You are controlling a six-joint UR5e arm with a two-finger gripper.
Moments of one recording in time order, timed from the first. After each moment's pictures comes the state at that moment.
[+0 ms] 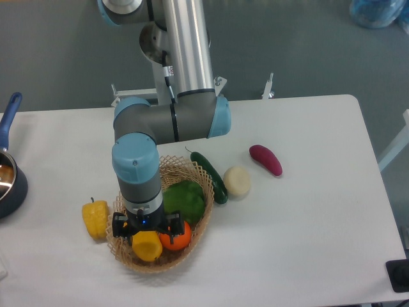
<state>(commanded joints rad) 2.17 -2.13 -1.57 -0.78 1.53 0.11</state>
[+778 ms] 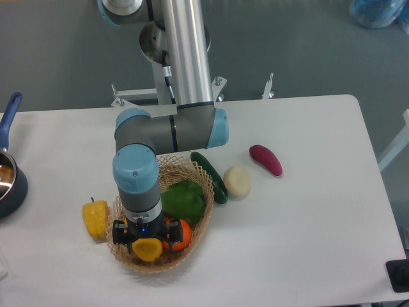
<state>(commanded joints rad) 2.15 -2.15 -1.57 -0.78 1.53 0.13</state>
